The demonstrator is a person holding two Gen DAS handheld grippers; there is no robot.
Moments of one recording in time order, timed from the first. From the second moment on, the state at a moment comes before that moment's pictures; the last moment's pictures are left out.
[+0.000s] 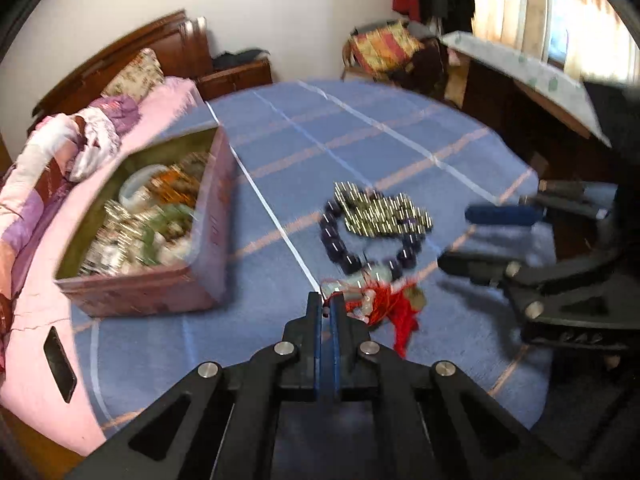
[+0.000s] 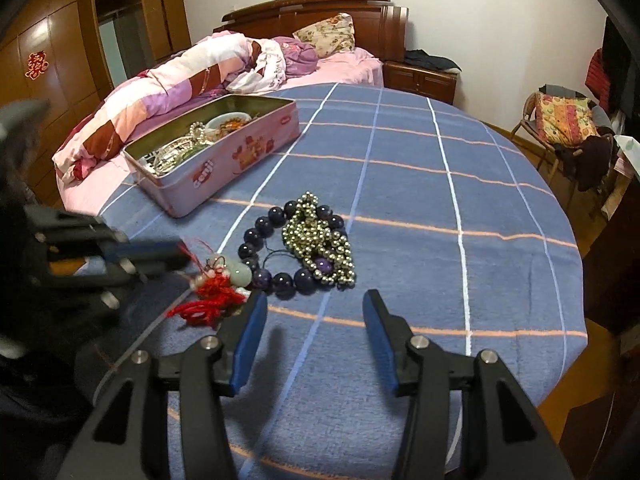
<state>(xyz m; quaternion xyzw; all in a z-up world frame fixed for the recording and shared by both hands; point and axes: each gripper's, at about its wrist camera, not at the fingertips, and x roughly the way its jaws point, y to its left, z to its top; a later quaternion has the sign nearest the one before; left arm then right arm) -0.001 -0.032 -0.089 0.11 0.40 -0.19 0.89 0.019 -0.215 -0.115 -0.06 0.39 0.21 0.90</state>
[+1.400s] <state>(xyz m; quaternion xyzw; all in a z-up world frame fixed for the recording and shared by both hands) 0.000 0.021 -0.014 0.09 0.31 -0.14 0.94 0.015 -0.188 -0.077 -0.06 0.34 0.28 0.89</state>
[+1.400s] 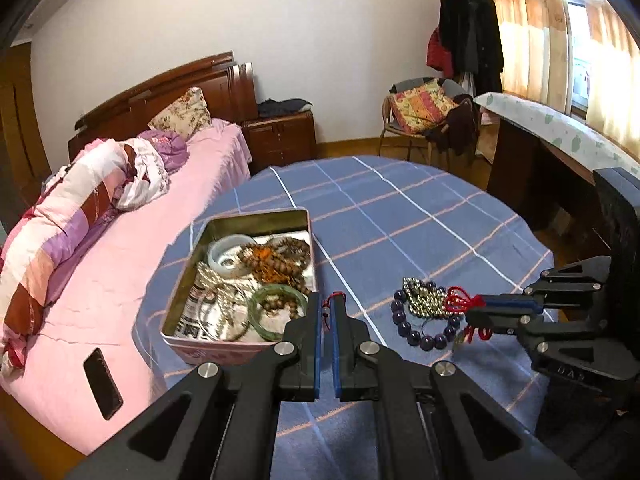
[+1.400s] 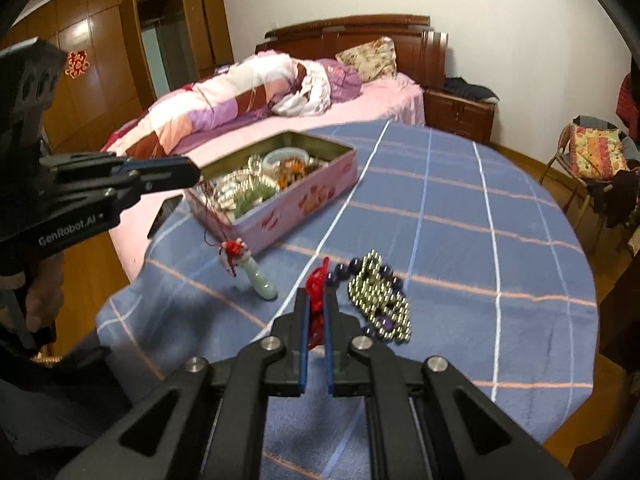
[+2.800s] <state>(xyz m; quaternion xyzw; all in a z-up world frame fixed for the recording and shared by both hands) 0.051 0.120 0.057 0.05 0.24 -0.03 0.97 0.089 -0.105 0.000 -0.05 0.26 0.34 0.90</state>
